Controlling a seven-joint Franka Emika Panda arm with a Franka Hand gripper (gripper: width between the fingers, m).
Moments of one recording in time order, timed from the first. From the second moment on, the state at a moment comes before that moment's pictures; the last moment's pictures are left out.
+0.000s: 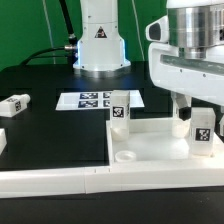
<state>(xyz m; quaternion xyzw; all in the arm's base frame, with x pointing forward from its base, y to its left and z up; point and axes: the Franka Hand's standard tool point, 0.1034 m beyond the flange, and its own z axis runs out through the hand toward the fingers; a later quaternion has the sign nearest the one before) 0.628 0.119 0.074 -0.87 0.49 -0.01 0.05</state>
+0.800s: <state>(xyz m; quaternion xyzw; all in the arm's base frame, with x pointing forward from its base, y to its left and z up) 0.633 0.120 0.077 -0.97 0.25 -0.04 0.03</state>
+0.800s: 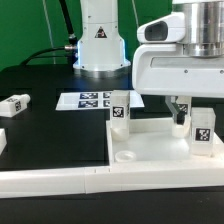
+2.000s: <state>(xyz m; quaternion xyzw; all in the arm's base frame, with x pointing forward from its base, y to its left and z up) 0.628 0.116 0.072 -0.60 0.80 0.03 0.08</state>
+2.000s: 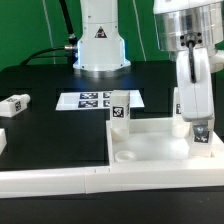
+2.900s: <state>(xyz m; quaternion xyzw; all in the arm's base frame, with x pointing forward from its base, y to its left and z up) 0.632 0.114 0.073 -0.93 0.36 -0.03 0.06</state>
